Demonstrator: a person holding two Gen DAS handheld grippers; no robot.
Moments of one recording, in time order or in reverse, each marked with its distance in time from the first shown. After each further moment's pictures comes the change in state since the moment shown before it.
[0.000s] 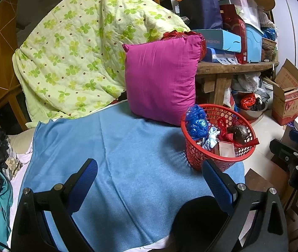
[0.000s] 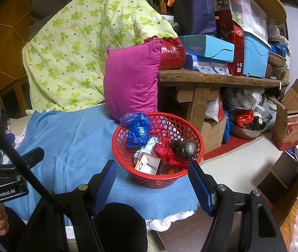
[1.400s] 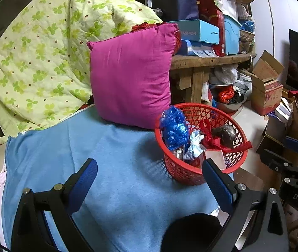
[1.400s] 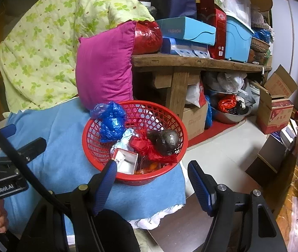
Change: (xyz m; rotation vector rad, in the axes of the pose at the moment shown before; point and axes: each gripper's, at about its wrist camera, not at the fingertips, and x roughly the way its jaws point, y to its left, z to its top) left arm 0.070 -0.023 0.023 0.085 0.020 -0.179; right arm 0.043 -0.009 0.001 0.067 0.093 -0.149
